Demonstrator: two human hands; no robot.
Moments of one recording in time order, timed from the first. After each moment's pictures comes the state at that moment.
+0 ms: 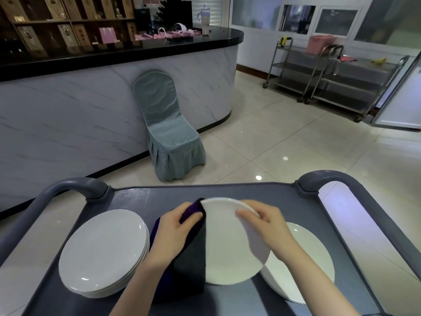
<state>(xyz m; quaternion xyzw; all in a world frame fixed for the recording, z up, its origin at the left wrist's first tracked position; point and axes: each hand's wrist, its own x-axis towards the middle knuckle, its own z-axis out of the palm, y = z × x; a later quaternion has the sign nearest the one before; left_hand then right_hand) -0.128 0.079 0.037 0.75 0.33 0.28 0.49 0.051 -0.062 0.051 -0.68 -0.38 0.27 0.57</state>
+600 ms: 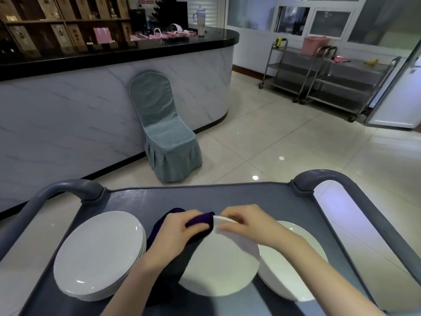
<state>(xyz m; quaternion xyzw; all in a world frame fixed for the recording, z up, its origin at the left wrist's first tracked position) -0.123 0.085 0.030 0.83 0.26 0.18 0.46 0.061 -0.041 0.055 -0.73 -0.58 0.25 0.27</state>
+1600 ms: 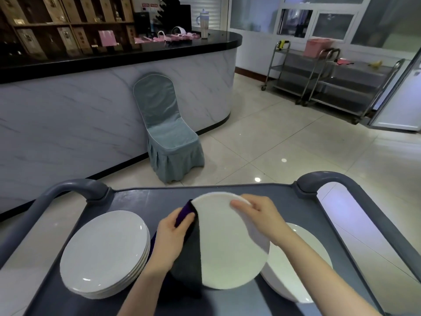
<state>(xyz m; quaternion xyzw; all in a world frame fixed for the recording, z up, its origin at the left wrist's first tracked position) -0.130 0.074 0.021 0.65 0.40 0.30 0.57 0.062 -0.040 0.057 -0.73 -0.44 0.25 0.47</state>
